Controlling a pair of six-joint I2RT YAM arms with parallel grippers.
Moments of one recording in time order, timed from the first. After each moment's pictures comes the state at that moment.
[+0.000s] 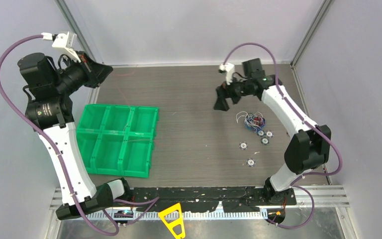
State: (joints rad) left arm 0.31 1.20 1.80 -0.84 0.79 -0.11; right arm 0.20 1.65 1.46 -0.78 -0.61 -0.41
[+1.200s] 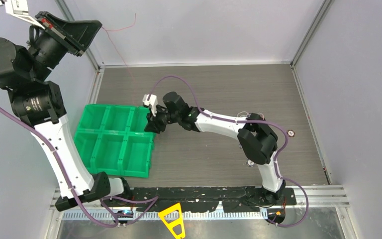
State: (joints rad) left arm 0.32 1.33 2.13 -0.34 0.88 -0.73; right arm 0.95 2.03 1.54 0.08 -0.52 -0.03
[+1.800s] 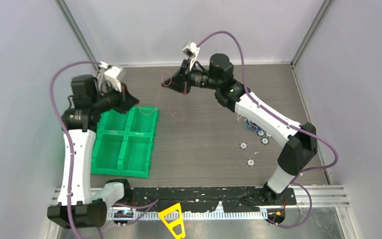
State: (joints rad) left arm 0.13 1.09 1.41 -0.80 0.67 0.13; right arm 0.73 1.68 1.54 0.13 -0.66 0.27
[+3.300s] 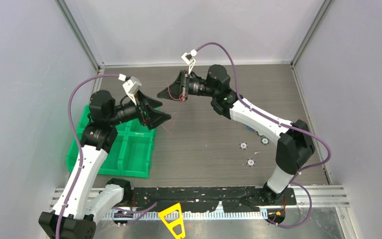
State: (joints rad) left arm -0.19 0.93 0.97 -0.19 0.95 -0.25; right arm 0.72 1.69 1.41 0.47 -0.78 0.81
